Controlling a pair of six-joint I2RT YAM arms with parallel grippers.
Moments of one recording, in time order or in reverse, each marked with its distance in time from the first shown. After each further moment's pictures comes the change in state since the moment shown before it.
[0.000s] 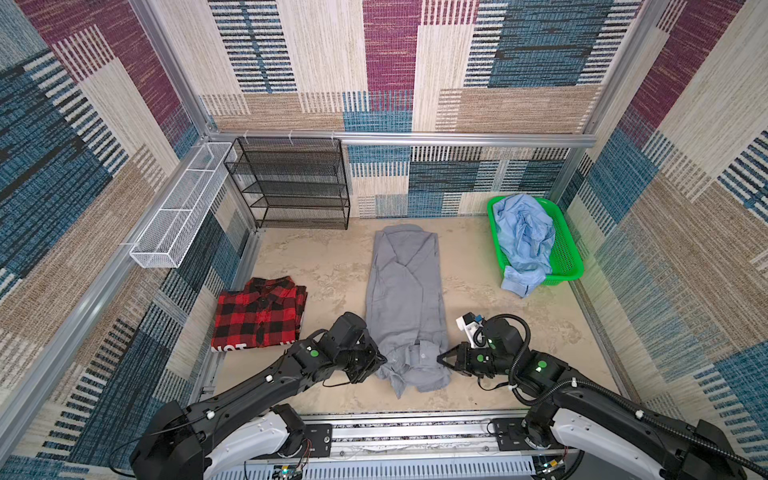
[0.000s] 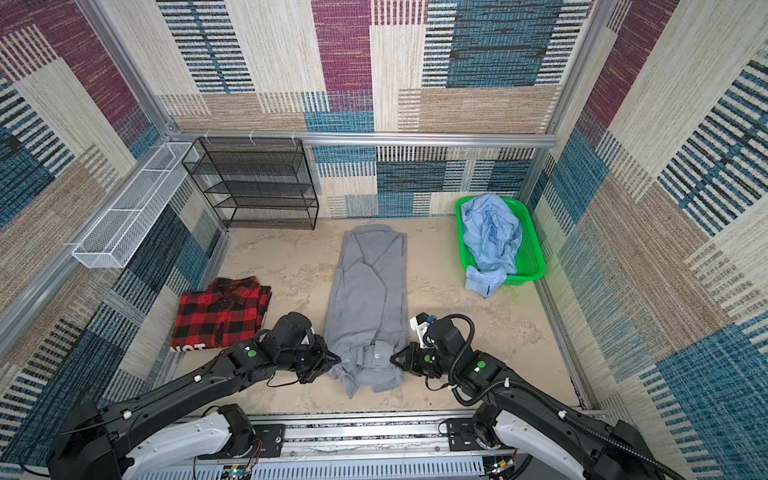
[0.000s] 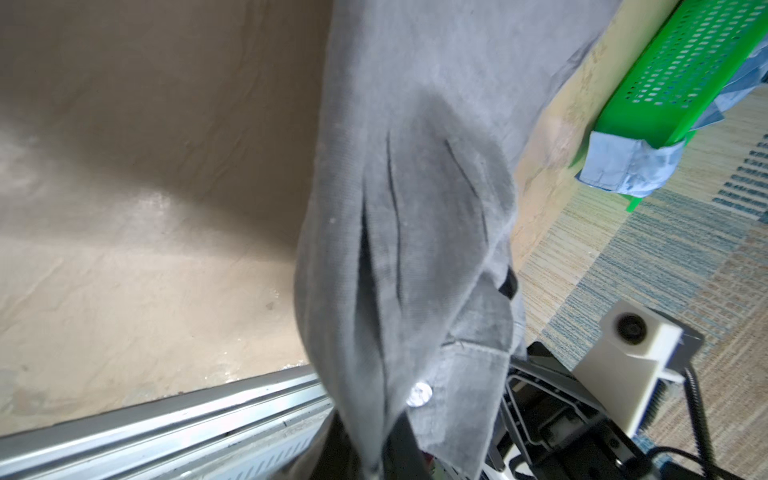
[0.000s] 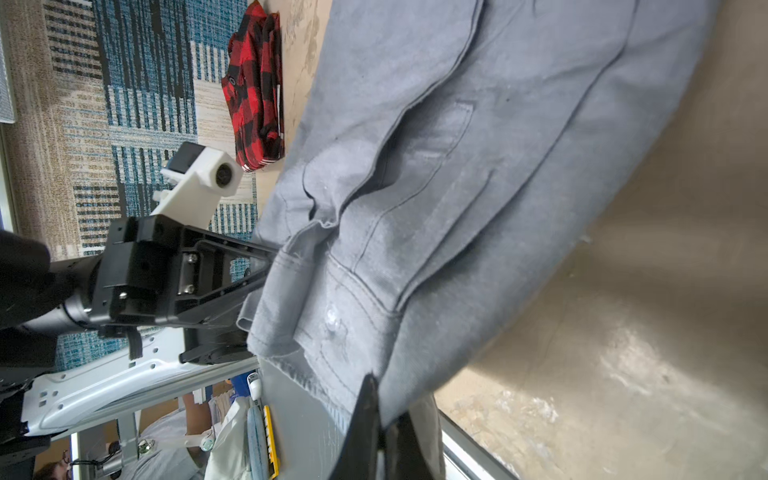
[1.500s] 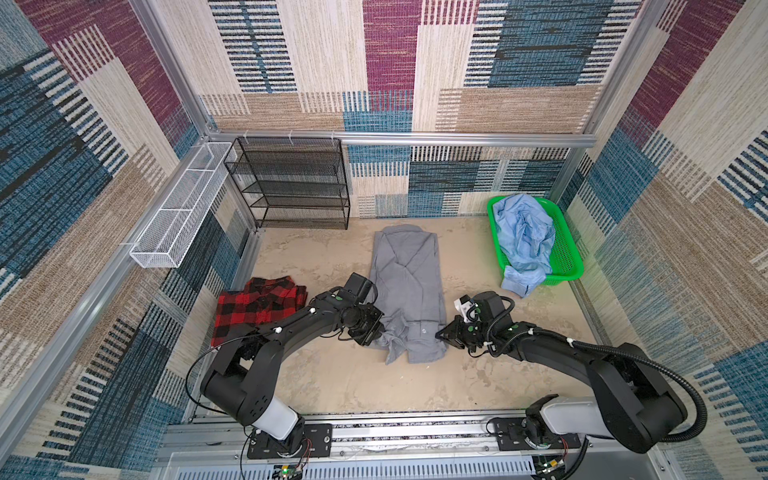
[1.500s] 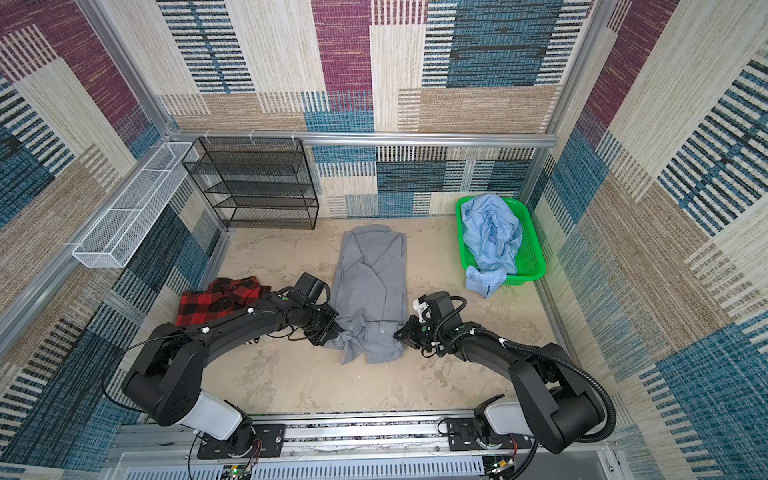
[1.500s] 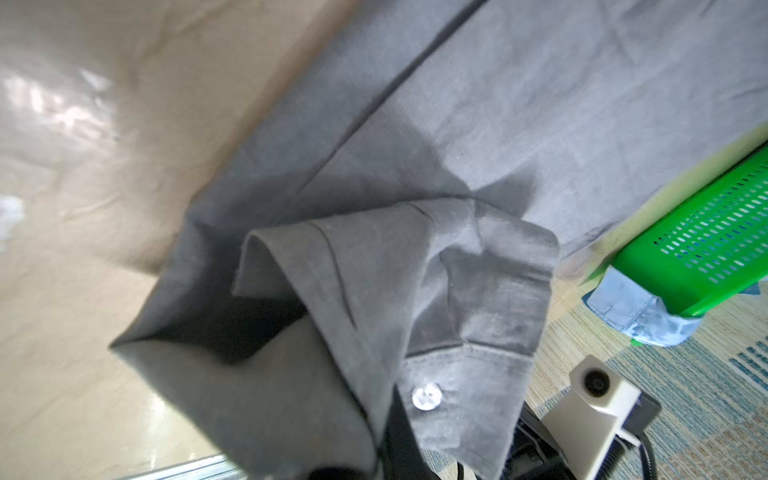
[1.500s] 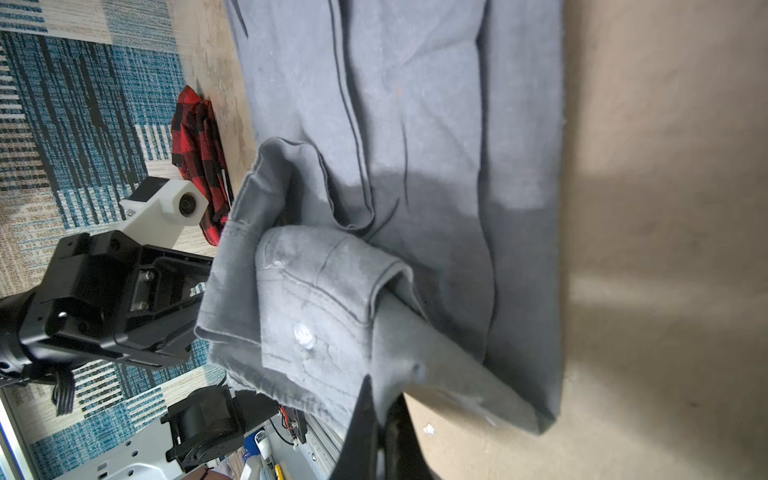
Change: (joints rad) left arm 0.243 0.541 0.314 -0.046 0.127 0.089; right arm -0.291 0.529 0.108 0.224 -0.171 -0.133
